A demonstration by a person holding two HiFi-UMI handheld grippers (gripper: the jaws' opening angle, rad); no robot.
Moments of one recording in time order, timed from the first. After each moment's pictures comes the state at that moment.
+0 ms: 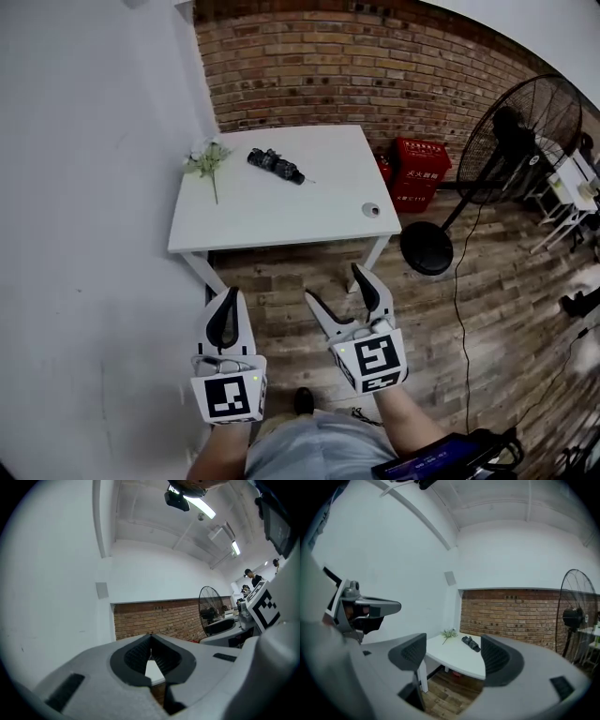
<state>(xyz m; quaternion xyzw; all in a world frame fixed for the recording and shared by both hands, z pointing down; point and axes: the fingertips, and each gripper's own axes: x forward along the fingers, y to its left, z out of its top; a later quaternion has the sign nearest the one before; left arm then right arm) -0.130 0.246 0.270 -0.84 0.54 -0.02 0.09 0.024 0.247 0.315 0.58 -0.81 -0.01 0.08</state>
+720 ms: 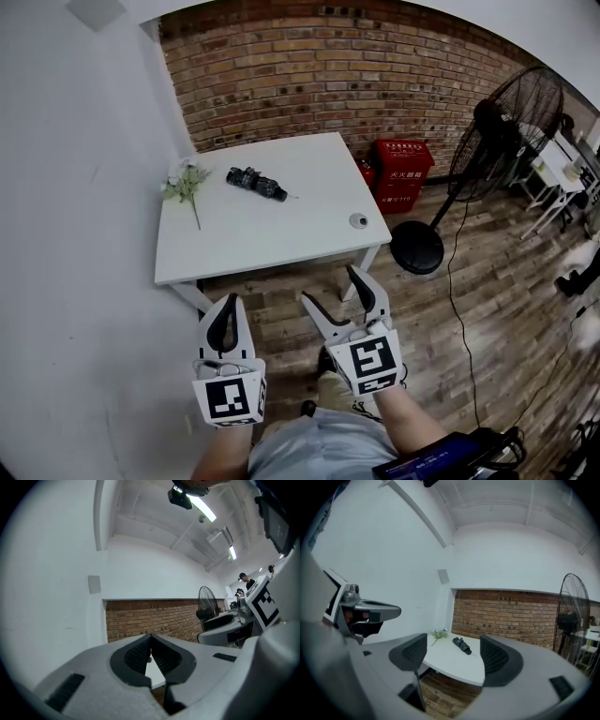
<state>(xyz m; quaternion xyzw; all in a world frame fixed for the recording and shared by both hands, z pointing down) -0.108 0.185 0.285 -0.86 0.50 -0.02 0.08 0.042 0.201 0.310 0.62 -0.78 -0.02 0.08</state>
